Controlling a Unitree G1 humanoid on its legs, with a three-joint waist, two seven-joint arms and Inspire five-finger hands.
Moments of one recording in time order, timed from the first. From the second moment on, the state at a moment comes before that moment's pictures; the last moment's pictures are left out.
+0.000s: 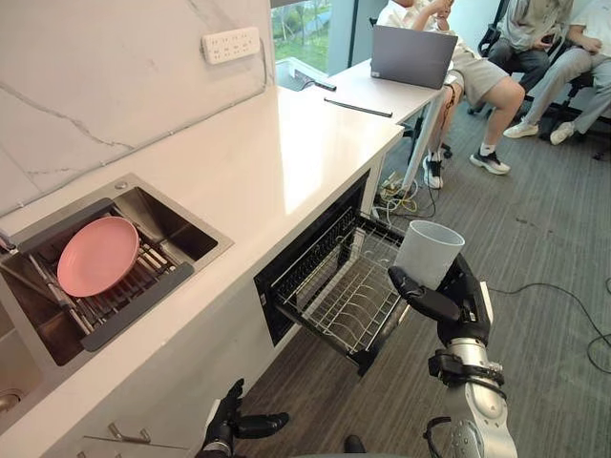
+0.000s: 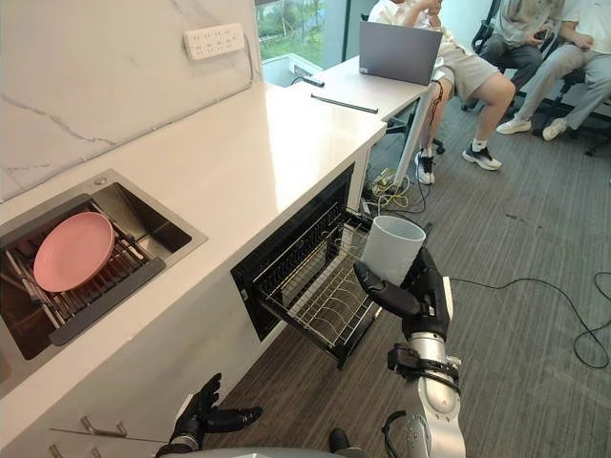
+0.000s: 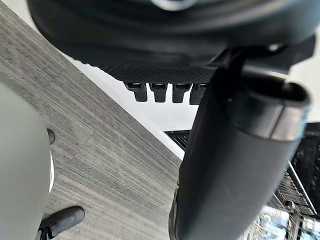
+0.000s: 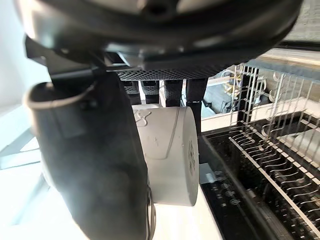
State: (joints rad) left arm 0.26 0.10 -0.05 0.77 -0.06 -0.18 0.07; right arm 0.26 -0.07 -0.10 -0.04 0.31 -0.22 -0.03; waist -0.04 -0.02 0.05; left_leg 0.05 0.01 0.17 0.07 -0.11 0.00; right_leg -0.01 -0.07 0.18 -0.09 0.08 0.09
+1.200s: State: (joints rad) left arm 0.11 0.10 -0.01 0.73 -0.08 -0.23 0.09; right arm -0.16 -0.30 -0.03 0.27 0.08 -0.17 -0.12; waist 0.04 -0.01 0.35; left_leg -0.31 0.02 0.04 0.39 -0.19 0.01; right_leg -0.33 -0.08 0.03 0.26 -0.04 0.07
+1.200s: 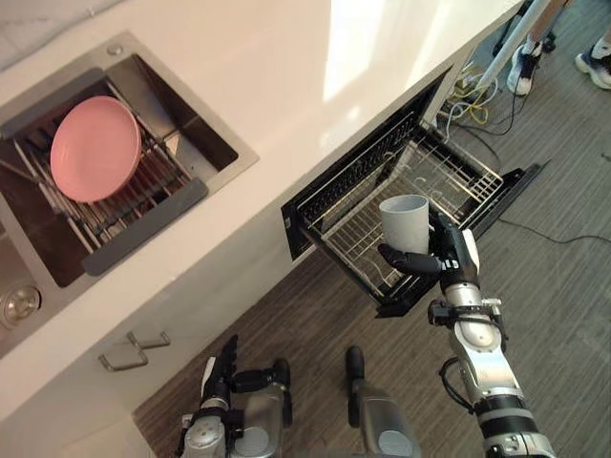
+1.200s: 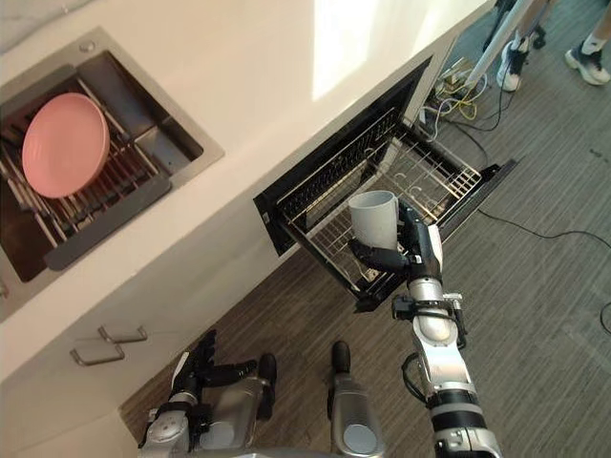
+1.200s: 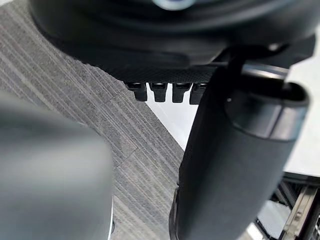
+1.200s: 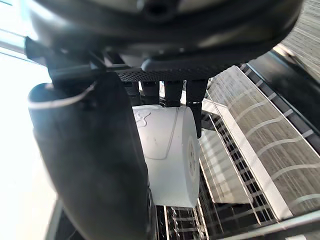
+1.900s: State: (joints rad) left arm 0.01 0.09 -0.01 0.70 -0.12 -0.24 0.13; right arm -0.62 -0.44 0.03 0.50 -0.01 -0.09 -0.20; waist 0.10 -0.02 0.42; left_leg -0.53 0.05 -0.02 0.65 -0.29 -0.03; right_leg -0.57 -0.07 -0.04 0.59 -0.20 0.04
